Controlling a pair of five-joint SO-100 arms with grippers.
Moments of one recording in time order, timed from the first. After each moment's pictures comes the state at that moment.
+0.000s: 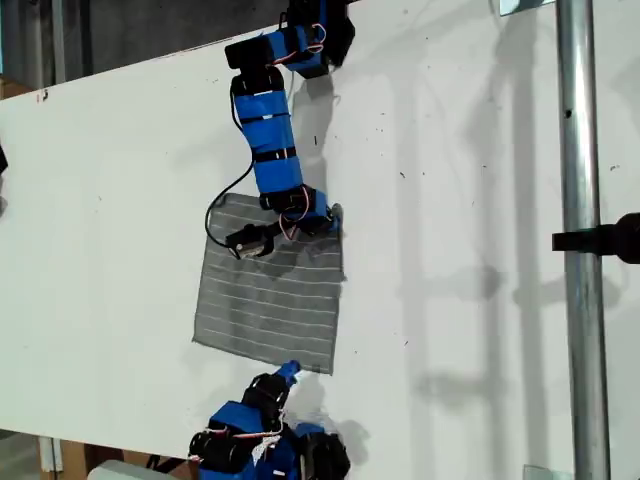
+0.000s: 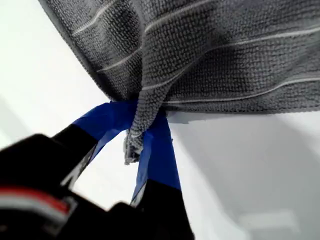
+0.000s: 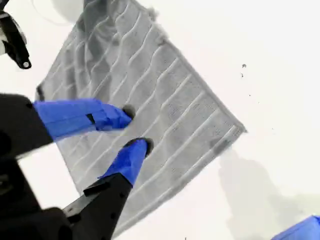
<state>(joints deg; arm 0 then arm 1) -5.7 124.4 106.2 93.5 -64.5 -2.0 60.2 78.2 69.5 61.8</state>
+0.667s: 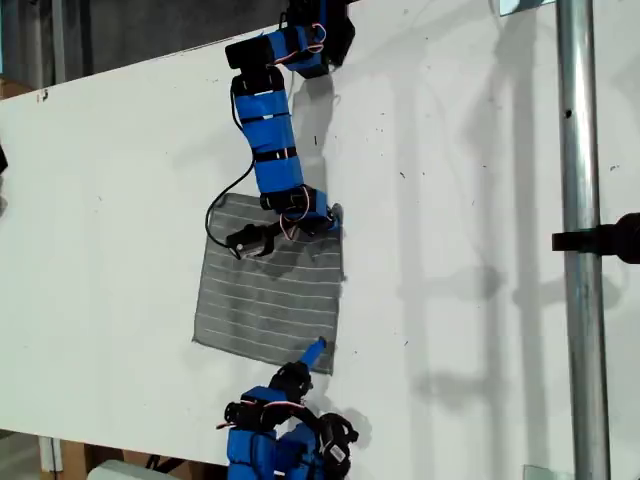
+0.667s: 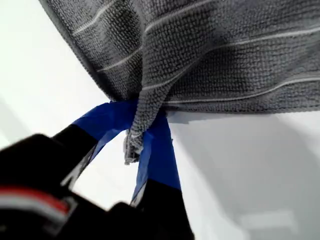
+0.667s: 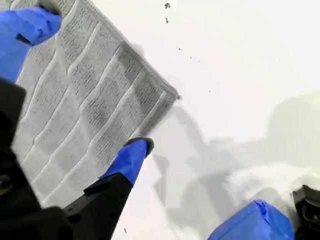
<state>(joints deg) -8.3 122.3 135.3 75.6 -65.3 -2.4 60.2 78.2 69.5 61.8</state>
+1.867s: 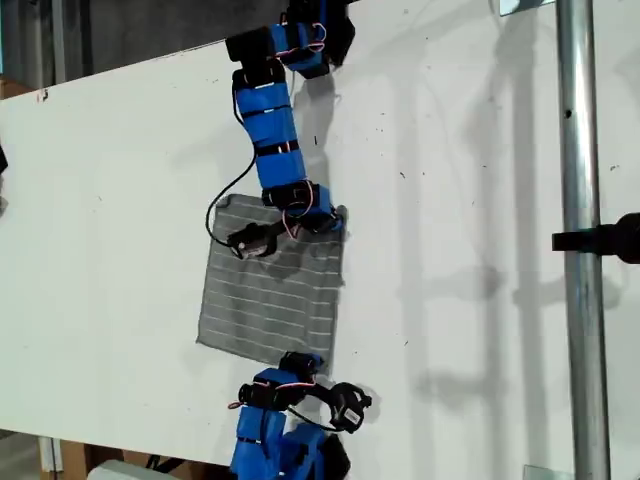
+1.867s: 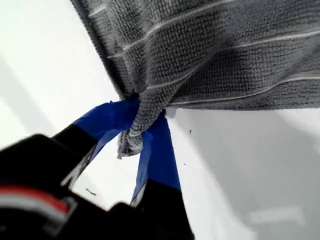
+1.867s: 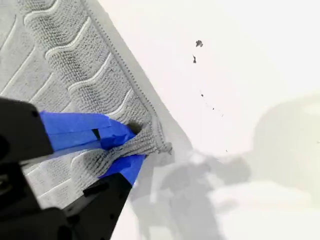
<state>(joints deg) -4.5 110.6 133.2 67.7 -78.6 -6.2 65.1 79.4 70.7 61.8</state>
